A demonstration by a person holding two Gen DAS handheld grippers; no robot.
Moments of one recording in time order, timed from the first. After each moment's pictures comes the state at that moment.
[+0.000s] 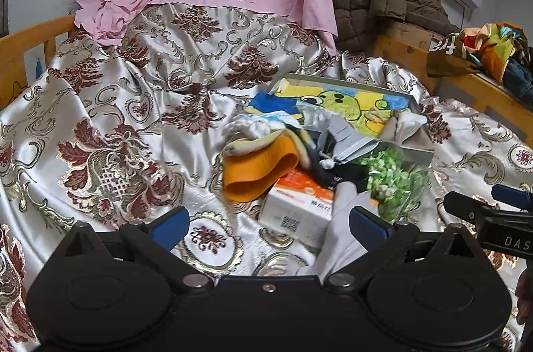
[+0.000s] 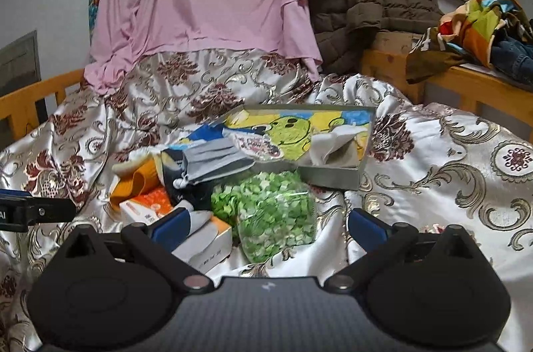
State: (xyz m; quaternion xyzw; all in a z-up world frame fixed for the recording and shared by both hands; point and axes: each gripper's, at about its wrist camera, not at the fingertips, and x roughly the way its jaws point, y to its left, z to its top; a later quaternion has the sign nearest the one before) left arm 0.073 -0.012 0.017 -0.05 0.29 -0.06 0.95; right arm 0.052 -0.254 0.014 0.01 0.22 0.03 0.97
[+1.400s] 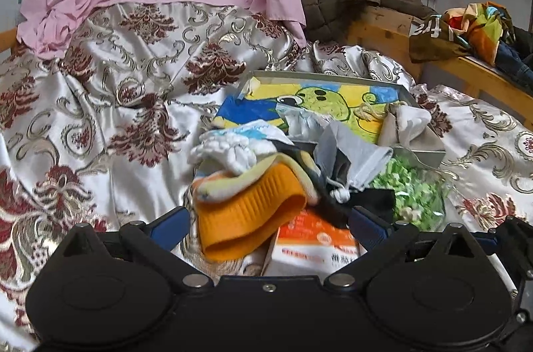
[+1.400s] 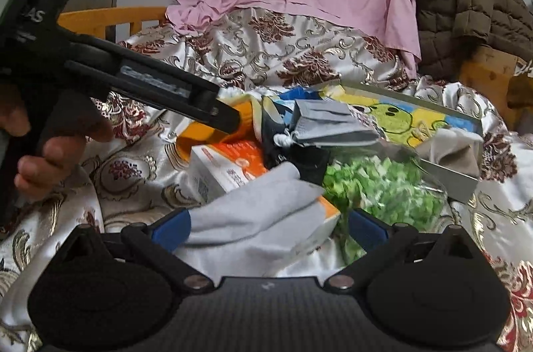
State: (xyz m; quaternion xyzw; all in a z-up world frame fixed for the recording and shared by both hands) left arm 0.178 -0.013 -0.008 -0.01 0.28 -0.14 0.95; right arm 0.090 -0.181 -0.034 -0.10 0.24 0.17 0.95
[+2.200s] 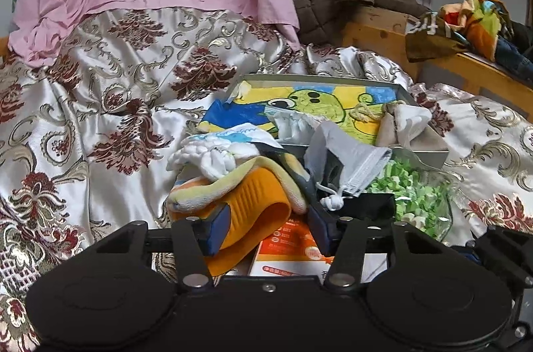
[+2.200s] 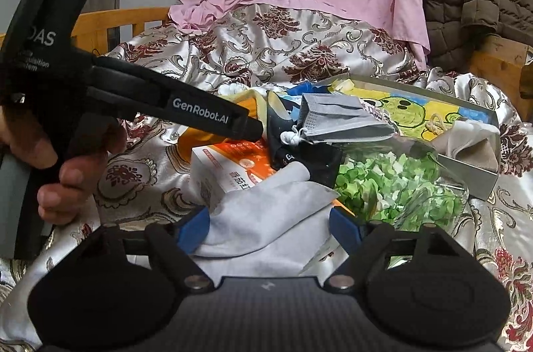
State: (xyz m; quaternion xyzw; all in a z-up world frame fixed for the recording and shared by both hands) left arm 0.191 -0.029 -0.026 -0.01 0.27 -0.14 0.95; right arm 0.103 -0.180 -0.041 -0.08 0.26 0.18 0.95
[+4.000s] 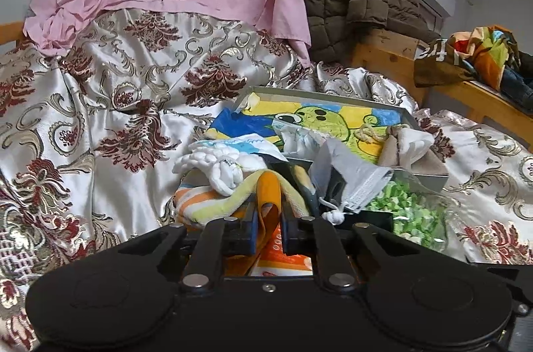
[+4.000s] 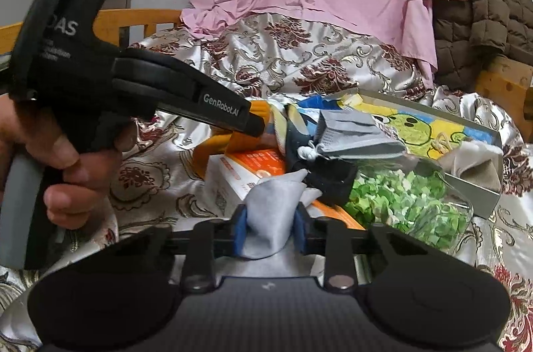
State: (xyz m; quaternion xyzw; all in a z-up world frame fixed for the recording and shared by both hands) left arm 0.182 -0.022 -0.023 -0.05 0.25 -0.13 0.96; right arm 0.095 -0.167 -0.037 -0.11 0.23 0.19 0.95
